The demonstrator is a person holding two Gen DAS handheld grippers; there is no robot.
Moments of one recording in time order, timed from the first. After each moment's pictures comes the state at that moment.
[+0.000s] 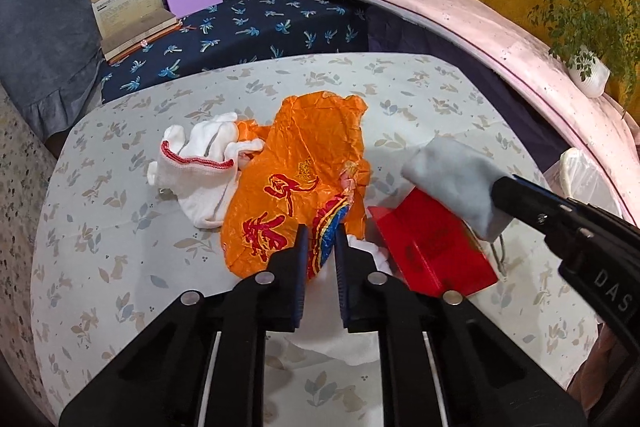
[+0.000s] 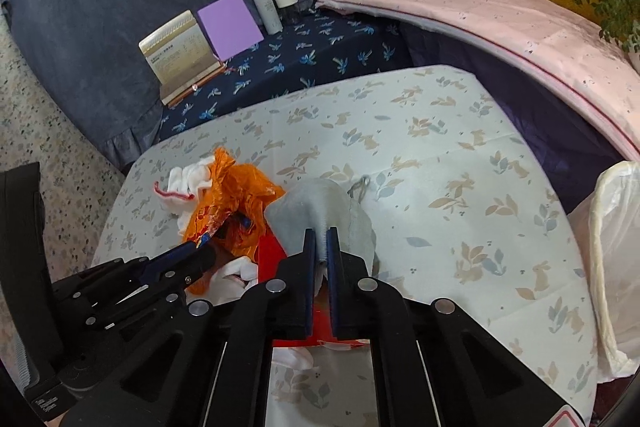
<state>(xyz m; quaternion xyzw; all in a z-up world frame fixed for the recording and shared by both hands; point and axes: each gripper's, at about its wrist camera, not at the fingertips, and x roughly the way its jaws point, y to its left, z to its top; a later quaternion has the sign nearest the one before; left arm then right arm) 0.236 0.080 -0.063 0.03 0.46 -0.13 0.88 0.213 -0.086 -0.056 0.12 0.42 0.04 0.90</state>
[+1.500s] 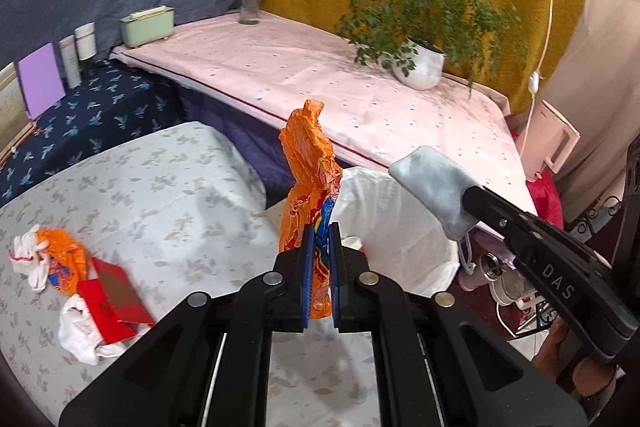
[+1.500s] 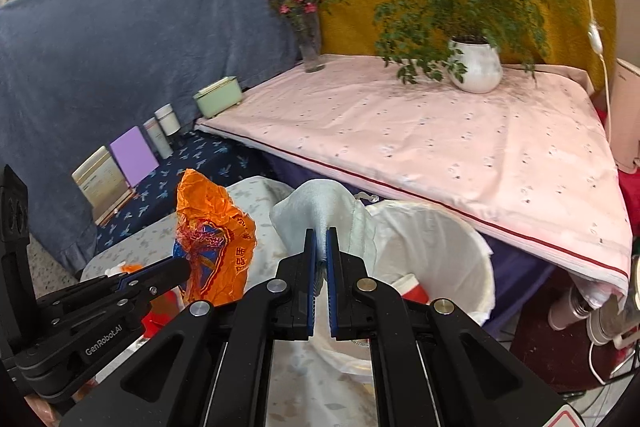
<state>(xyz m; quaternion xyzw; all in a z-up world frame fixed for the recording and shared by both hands) 0.131 -0.155 0.040 0.04 0.38 -0.35 0.85 0.051 -0.315 0.040 0.18 0.29 -0.14 0.93</state>
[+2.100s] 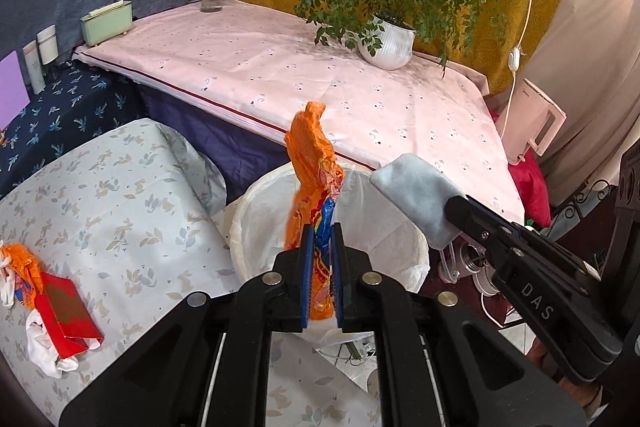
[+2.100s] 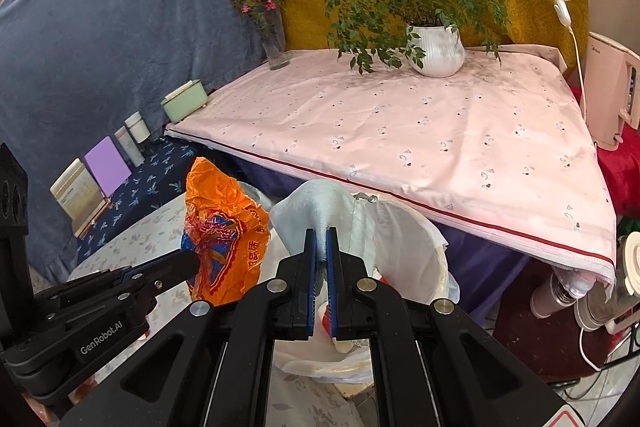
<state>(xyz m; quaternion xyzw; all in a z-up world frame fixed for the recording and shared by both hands) 0.127 -0.216 0.023 0.05 0.40 -0.39 0.83 0.038 -0.365 0.018 0.19 0.30 -0.18 0.92</state>
